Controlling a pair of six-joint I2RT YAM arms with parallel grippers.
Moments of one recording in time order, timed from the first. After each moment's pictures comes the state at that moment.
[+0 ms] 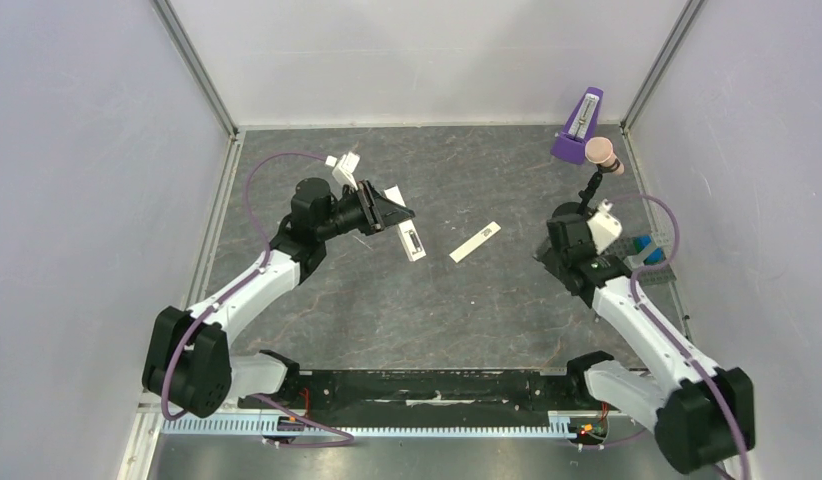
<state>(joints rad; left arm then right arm) -0.41 1.26 0.78 0.27 0.58 -0.84 0.38 0.99 0.71 -0.57 0.46 0.91</state>
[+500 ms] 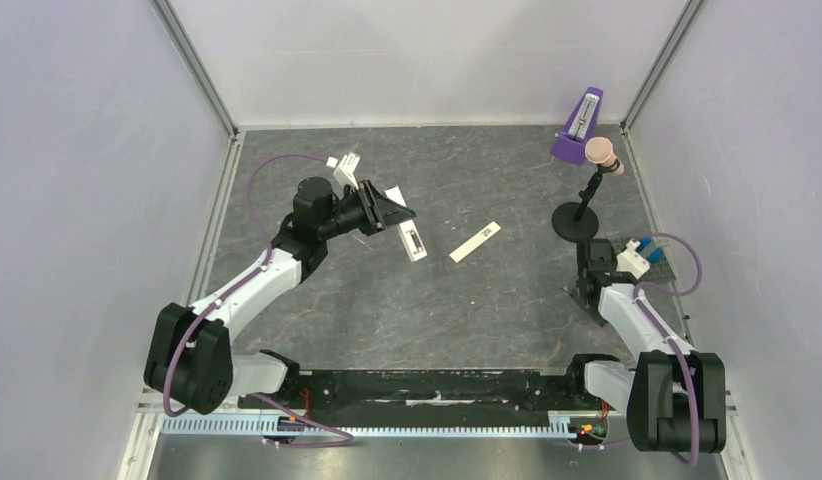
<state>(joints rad) -0.41 1.28 0.79 0.27 0.58 -0.87 -0.01 1.09 0.48 -0.57 0.46 0.82</state>
